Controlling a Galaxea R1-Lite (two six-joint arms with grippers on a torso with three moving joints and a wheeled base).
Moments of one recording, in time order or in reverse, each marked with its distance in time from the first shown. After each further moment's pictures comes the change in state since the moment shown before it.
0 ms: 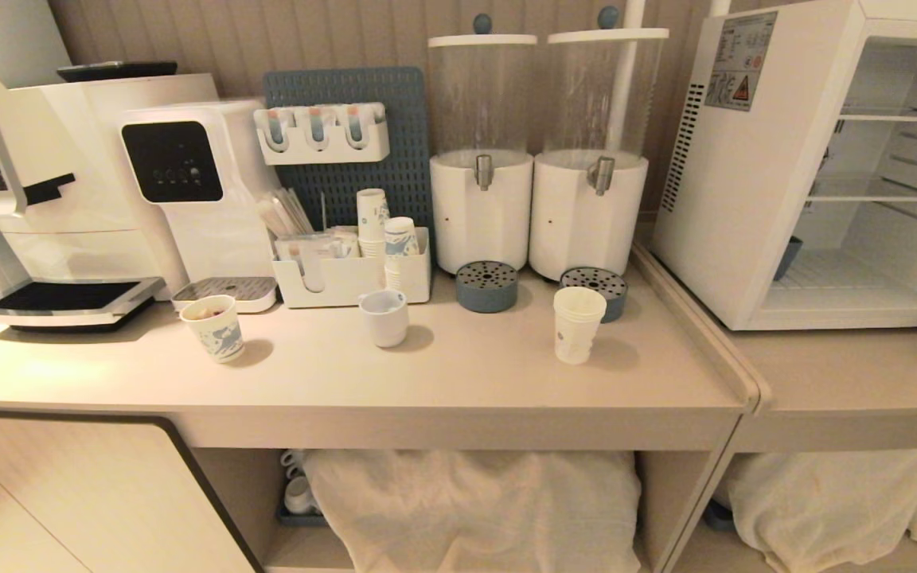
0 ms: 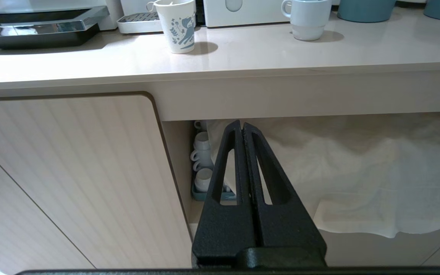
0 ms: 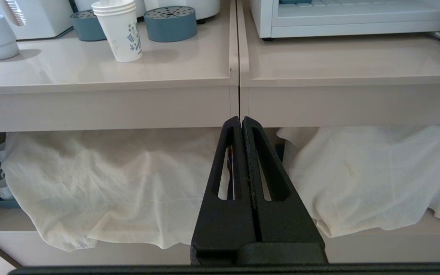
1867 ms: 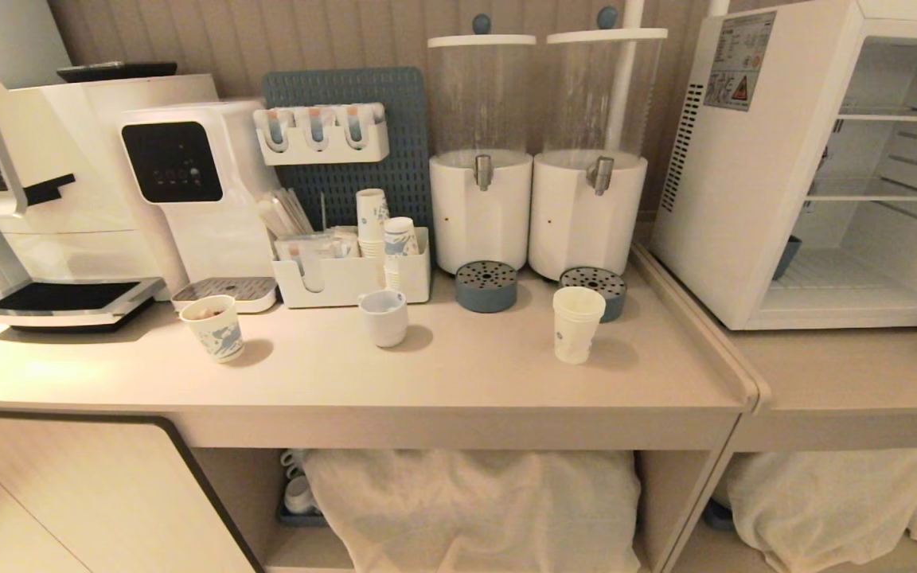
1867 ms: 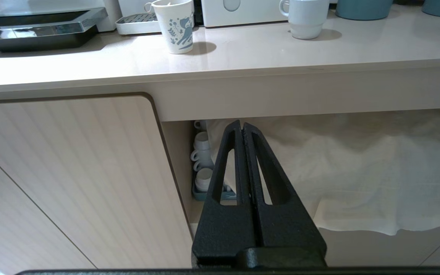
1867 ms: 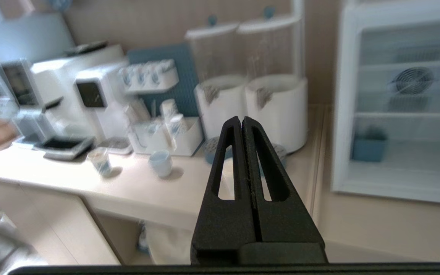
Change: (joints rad) left arm 0.000 0.000 0.000 0.001 -0.007 0.010; right arm 0.585 0.782 -1.636 0.686 -0.268 0.090
